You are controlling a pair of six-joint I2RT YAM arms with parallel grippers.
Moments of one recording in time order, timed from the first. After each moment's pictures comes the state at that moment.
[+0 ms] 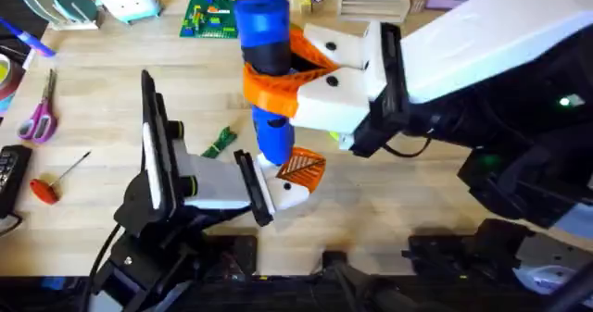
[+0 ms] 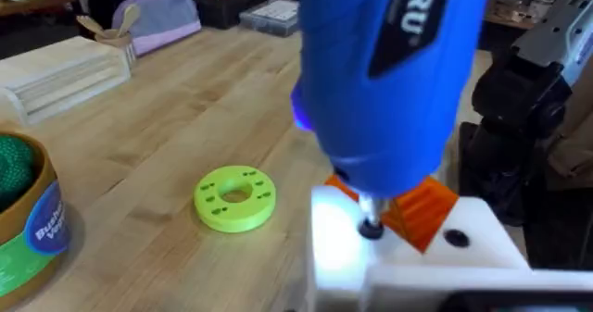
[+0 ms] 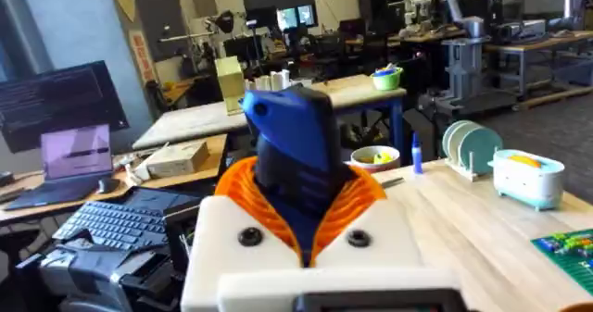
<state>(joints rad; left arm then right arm) -0.53 0.01 0.04 -0.12 0.66 -0.02 0.84 1.04 0.60 0.73 -0.53 0.29</state>
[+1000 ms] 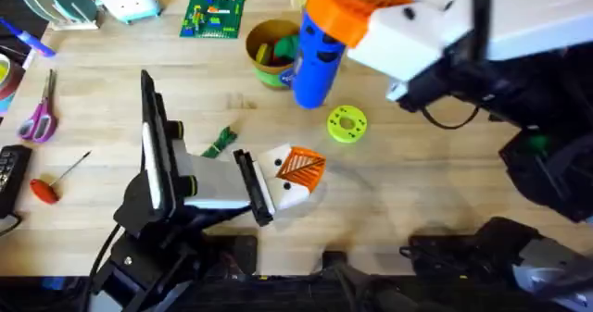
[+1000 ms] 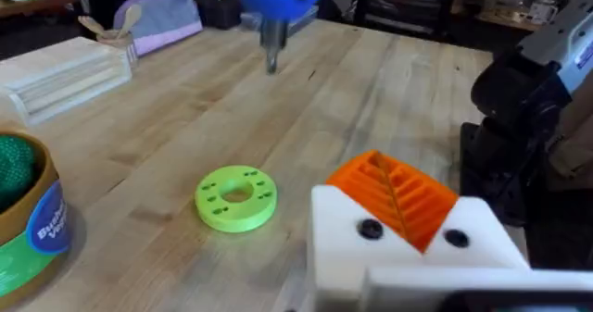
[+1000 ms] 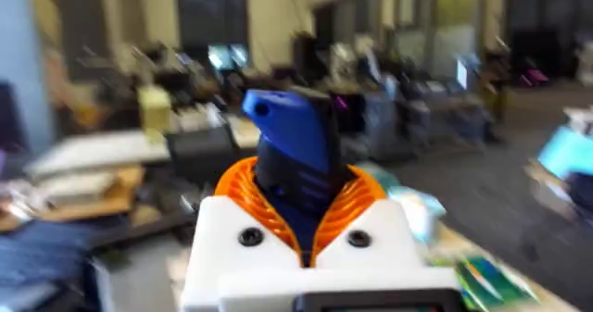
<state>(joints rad) -0.53 0.01 0.04 -0.12 0.65 -0.02 0.64 0.94 0.61 0.74 -0.53 0.23</state>
